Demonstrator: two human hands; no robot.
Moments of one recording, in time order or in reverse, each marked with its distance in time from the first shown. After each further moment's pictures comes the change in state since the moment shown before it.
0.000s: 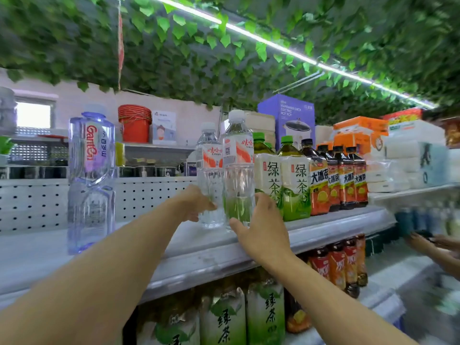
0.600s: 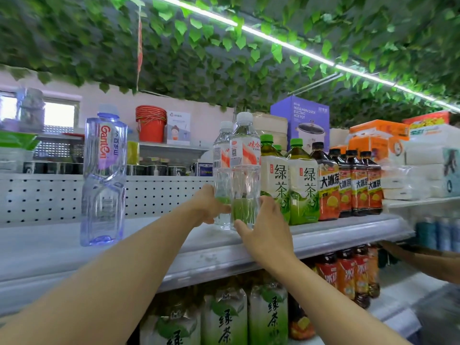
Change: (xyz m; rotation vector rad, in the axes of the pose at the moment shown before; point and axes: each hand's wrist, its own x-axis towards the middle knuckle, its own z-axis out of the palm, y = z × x) left_hand -0.027 0.011 0.017 -0.077 0.038 0.112; right_hand 0.001 0.003 0.002 0.004 0.006 -0.016
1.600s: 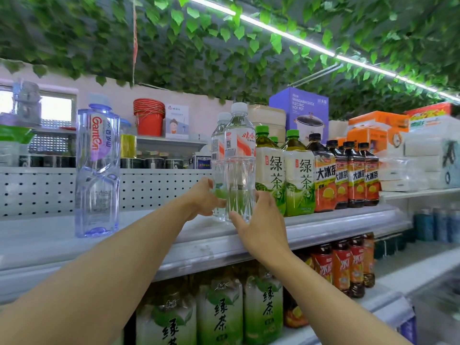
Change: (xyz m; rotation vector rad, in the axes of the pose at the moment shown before) left_hand -0.001 -0.003 0.001 0.007 -0.037 -0.032; right_hand -0.003 0.006 0.002 0.048 0.001 -0.017
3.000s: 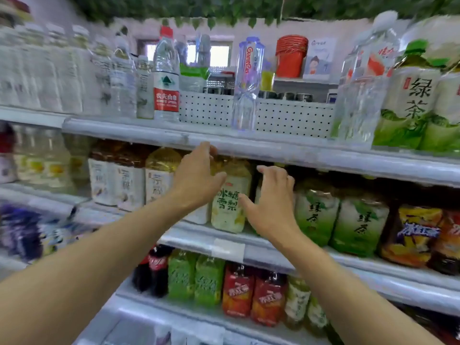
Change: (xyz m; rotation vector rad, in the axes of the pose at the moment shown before) left_hand -0.286 -0.073 -0.028 0.518 0.741 -0.147; right_hand -0.169 -0.058 0.024 0.285 -0.433 -0.442
